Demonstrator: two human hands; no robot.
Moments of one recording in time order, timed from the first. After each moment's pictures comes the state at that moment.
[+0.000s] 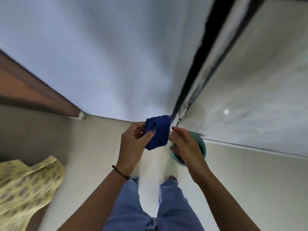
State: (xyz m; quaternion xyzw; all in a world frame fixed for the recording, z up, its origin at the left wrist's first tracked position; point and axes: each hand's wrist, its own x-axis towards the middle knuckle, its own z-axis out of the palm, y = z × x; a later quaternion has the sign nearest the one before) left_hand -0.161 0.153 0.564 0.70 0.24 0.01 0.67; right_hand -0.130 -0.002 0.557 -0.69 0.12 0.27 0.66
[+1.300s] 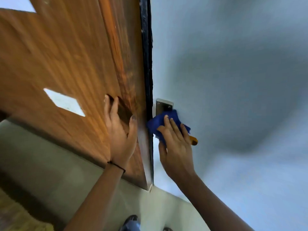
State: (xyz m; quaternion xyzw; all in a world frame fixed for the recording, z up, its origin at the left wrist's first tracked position) left_hand -0.025 0.855 0.673 0.80 0.16 0.47 0.34; right_hand 0.007 0.695 0.675 -0.86 -0.34 -0.24 0.30
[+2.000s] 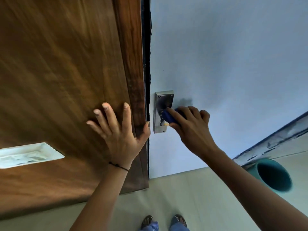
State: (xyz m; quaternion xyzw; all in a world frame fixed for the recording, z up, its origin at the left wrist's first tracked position) left_hand 0.015 0.929 0.650 0.84 -0.04 0.53 0.11; right_hand 0.009 0.725 0.673 -0.97 -0.12 -0.21 0.02
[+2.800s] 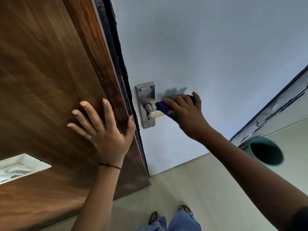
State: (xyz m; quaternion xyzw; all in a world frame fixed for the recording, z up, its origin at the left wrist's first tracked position) left_hand 0.016 0.926 0.652 0.85 -0.05 0.52 0.10; right_hand 0.011 0.696 0.658 -0.97 -0.11 -0.20 0.09
